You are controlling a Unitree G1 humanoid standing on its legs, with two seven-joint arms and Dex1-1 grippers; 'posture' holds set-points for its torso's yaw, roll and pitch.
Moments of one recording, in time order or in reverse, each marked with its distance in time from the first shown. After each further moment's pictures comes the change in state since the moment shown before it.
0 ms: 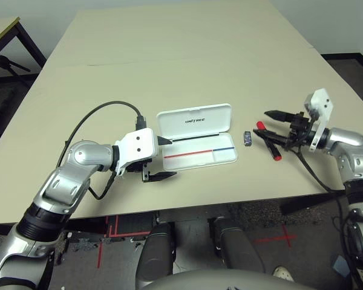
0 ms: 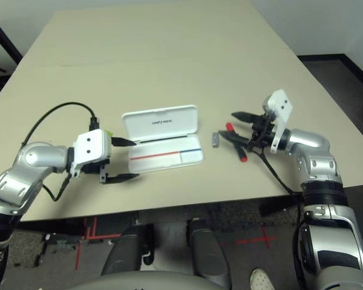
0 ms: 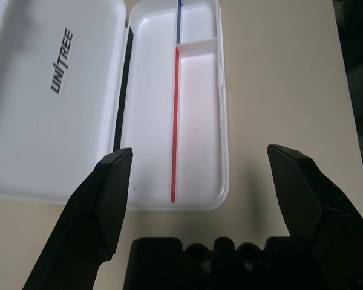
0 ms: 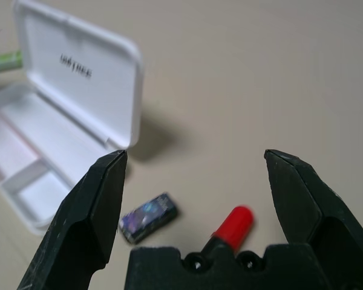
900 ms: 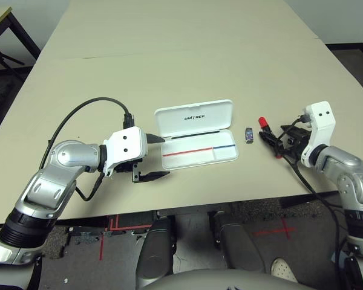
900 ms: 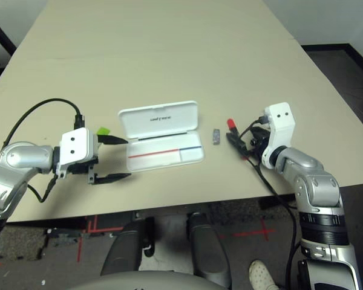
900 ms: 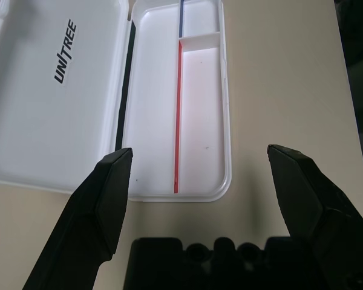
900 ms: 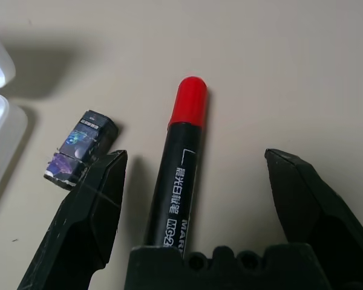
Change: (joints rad) left arm 0.016 0.030 0.035 -0.033 -0.026 -0.003 -0.004; right arm 0.199 0.089 0.011 -0.372 0.002 0.459 -0.521
